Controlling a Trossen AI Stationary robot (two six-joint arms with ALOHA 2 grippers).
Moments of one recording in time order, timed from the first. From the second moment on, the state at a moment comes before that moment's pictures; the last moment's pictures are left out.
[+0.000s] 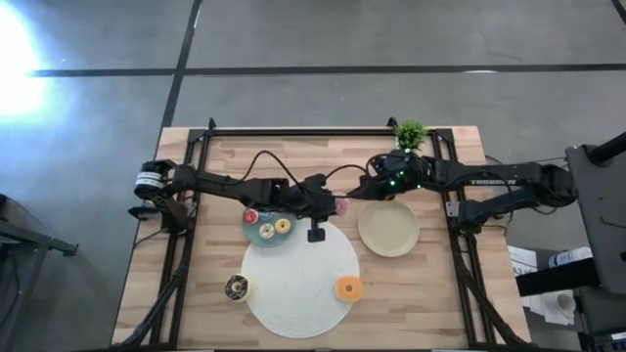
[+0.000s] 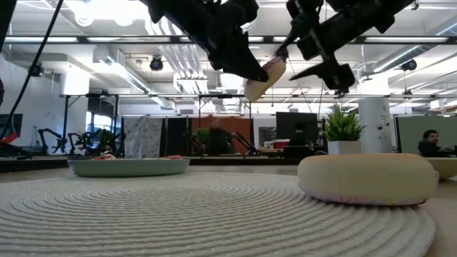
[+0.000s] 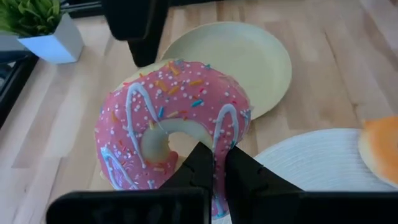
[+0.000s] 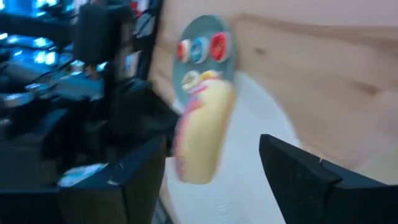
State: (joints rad) left arm -0.03 1.71 1.27 -0.18 -0.11 0.08; right arm -0.20 1.19 0.79 -0.18 -0.23 1.21
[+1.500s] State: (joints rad) left arm -0.04 1.72 1.27 -0.18 -0.12 -0.06; right arm -0.18 1.30 0.79 -0.08 -0.28 1.21
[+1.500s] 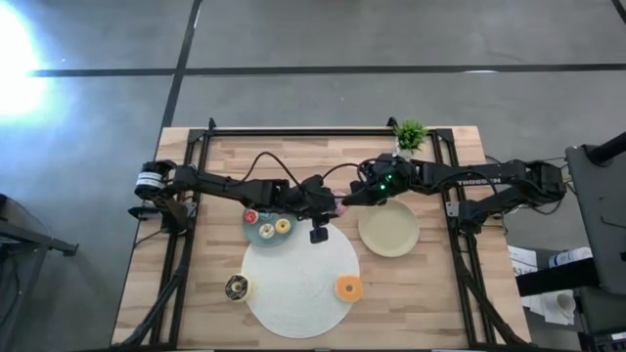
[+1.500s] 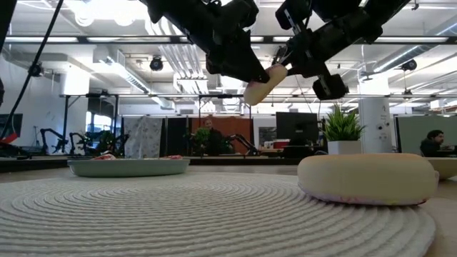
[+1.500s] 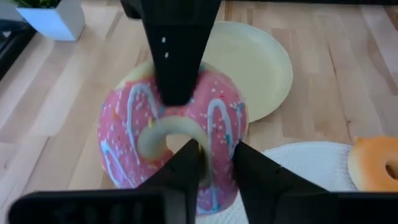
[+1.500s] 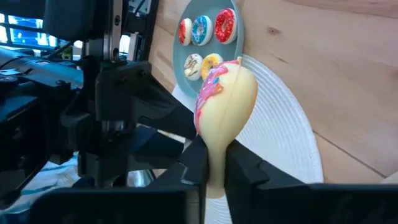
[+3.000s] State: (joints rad) left arm -0.08 1.60 1.25 -0.49 -0.27 -0.21; right arm -0.18 1.14 0.61 -0.51 -0.18 1.03
